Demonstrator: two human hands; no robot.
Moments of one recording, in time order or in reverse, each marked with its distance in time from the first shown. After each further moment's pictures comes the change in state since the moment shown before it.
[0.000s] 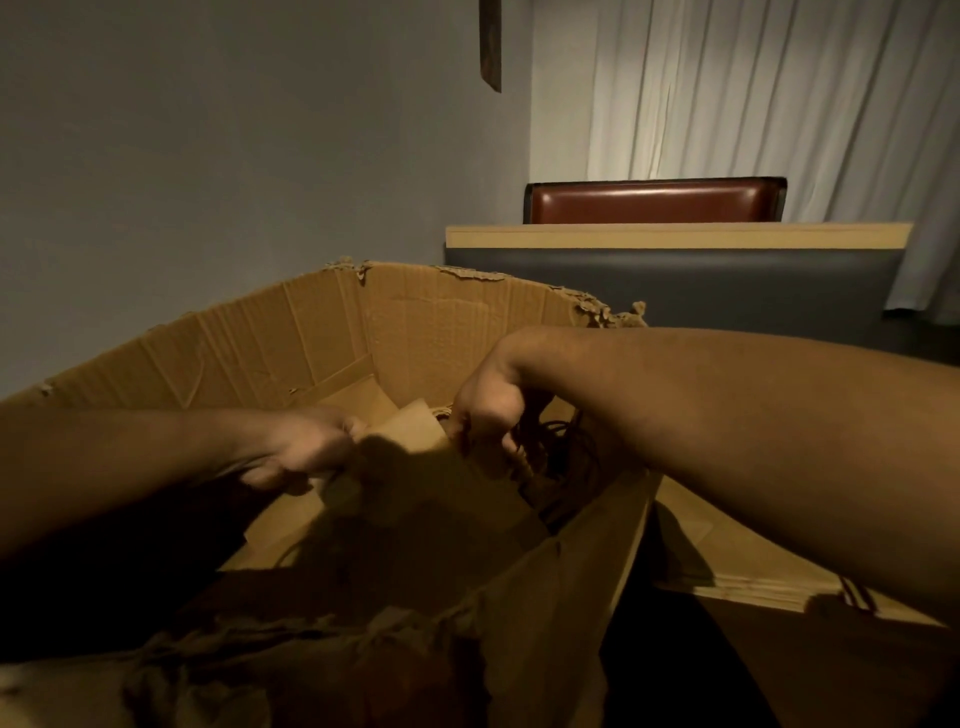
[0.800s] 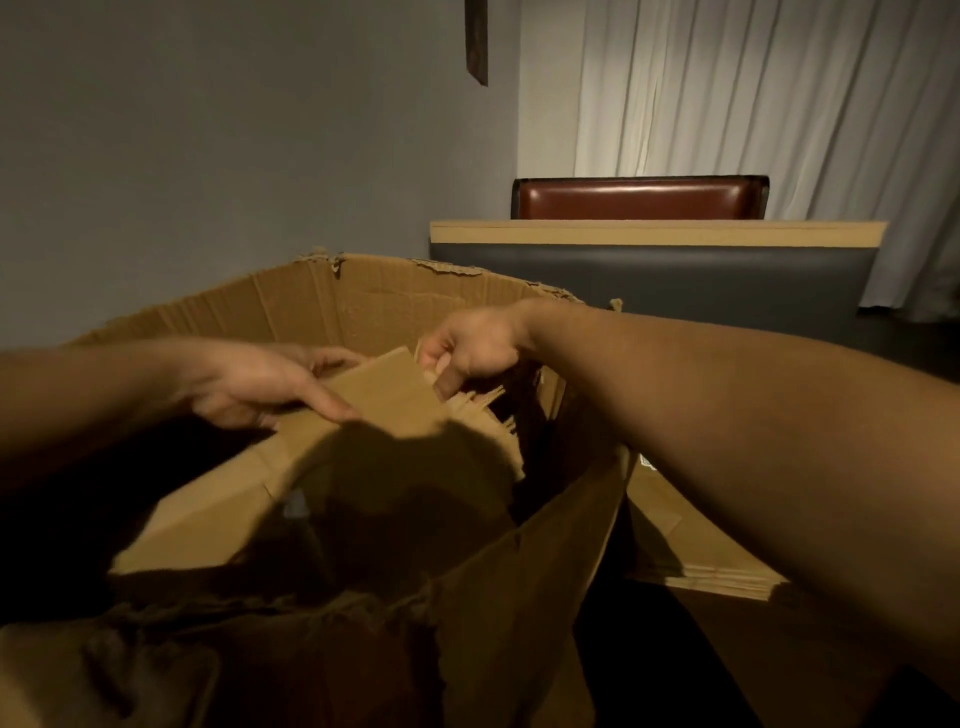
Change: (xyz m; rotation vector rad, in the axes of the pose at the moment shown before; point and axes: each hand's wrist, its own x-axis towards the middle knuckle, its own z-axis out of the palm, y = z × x) left_hand -0.039 0.045 -0.022 -0.194 -0.087 0.082; right_hand -0.024 0.031 -0.008 0.459 0.488 -0.160
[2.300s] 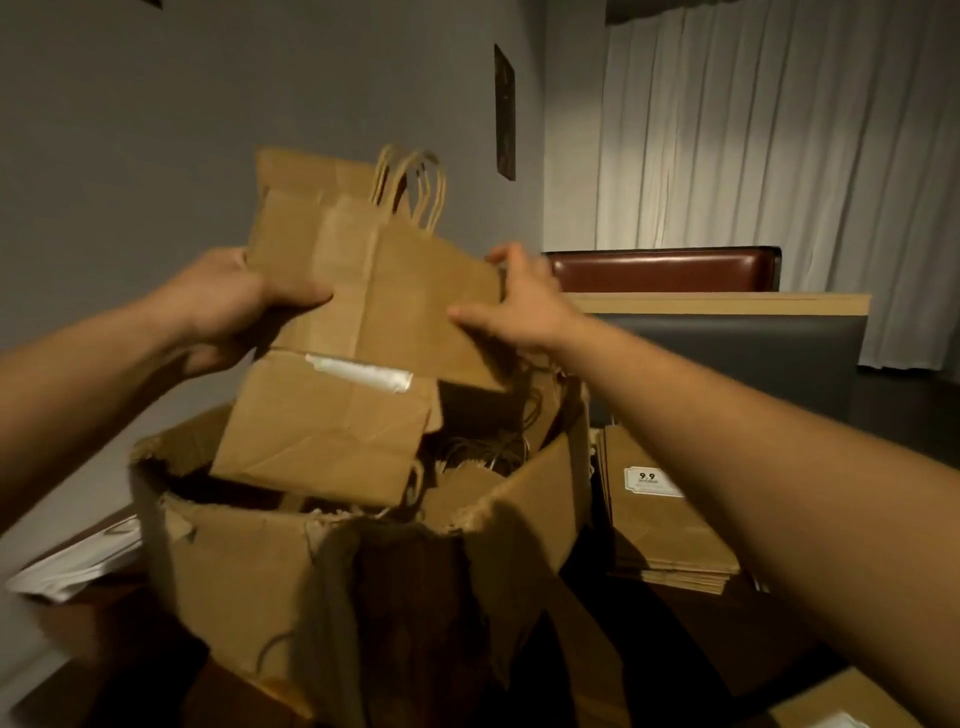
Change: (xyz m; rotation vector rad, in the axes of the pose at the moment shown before) left_hand -0.193 0.071 0.034 -0.293 0.742 0.538; right_hand -0.142 -0.079 -0.017 0.228 0.843 -0.104
